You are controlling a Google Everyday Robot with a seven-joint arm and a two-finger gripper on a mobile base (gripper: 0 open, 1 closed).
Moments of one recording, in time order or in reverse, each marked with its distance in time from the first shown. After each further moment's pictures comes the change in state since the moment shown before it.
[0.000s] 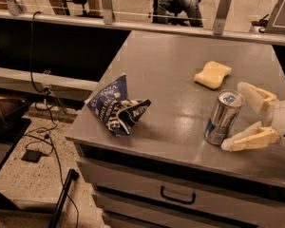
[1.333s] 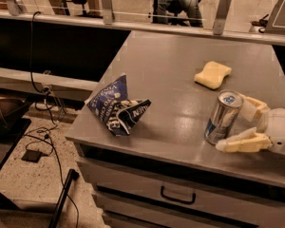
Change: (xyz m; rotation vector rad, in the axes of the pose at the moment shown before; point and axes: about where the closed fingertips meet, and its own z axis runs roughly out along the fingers) arm 0.019 0.006 0.007 -0.062 -0.085 0.011
